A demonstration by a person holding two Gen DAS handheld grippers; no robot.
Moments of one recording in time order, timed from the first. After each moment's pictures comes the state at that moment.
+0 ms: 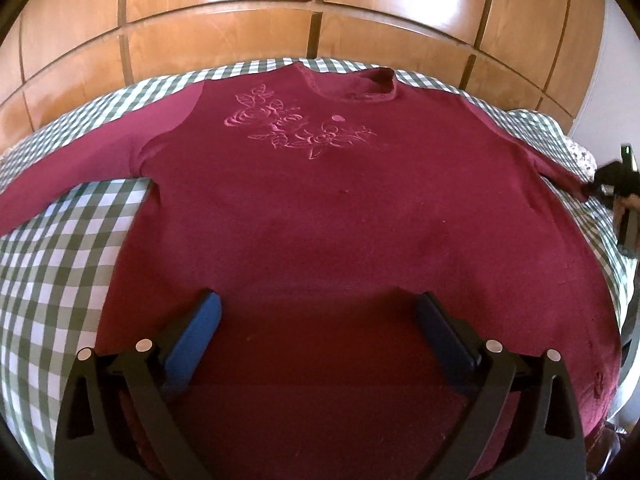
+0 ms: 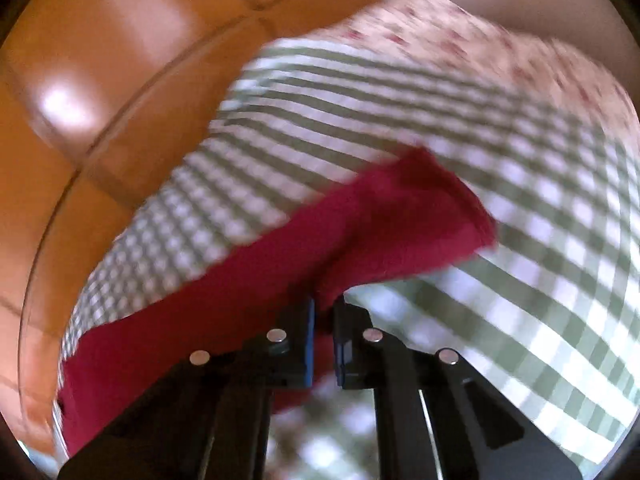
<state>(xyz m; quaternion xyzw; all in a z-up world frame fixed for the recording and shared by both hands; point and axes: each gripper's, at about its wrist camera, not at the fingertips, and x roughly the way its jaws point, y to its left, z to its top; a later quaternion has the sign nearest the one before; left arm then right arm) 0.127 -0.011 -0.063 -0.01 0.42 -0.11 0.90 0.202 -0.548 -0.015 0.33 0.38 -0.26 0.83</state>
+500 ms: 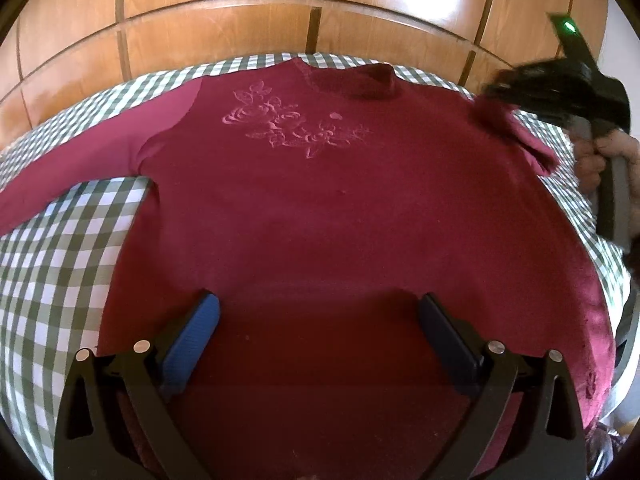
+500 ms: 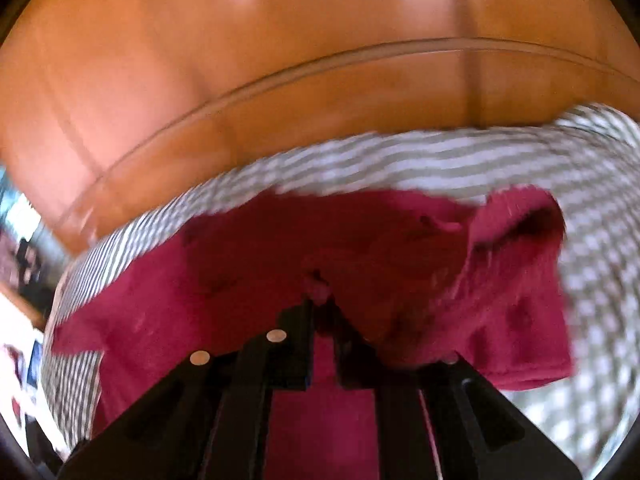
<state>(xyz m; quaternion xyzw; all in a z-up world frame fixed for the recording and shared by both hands) 0.130 -0.012 -0.057 -0.02 0.44 -0.11 0.89 0.311 -0.239 0.014 0.14 0.43 0.07 0.89</state>
